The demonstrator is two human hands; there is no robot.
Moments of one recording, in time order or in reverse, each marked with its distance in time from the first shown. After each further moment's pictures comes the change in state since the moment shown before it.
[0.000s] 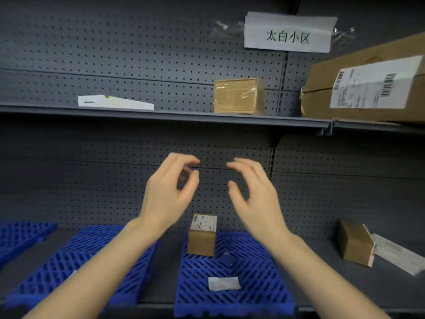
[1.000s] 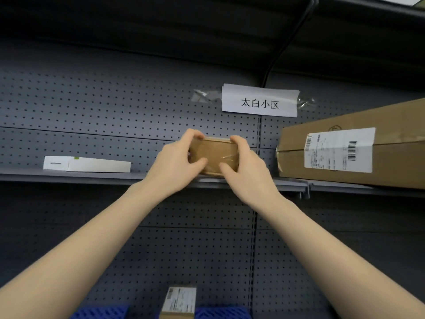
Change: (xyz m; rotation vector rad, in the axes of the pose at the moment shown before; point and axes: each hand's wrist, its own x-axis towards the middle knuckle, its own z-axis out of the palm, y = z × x) left_hand 0.176 0.009 0.028 0.062 -0.189 -0.109; right_hand 0.151 0.002 -0.060 -0.140 0.017 0.099
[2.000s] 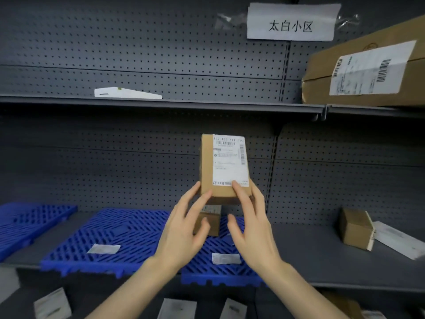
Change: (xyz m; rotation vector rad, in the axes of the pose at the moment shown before) left_hand -0.286 -0.022 0.044 -0.029 -0.030 0.044; right_hand -0.247 0.019 0.071 0.224 -0.135 0.003
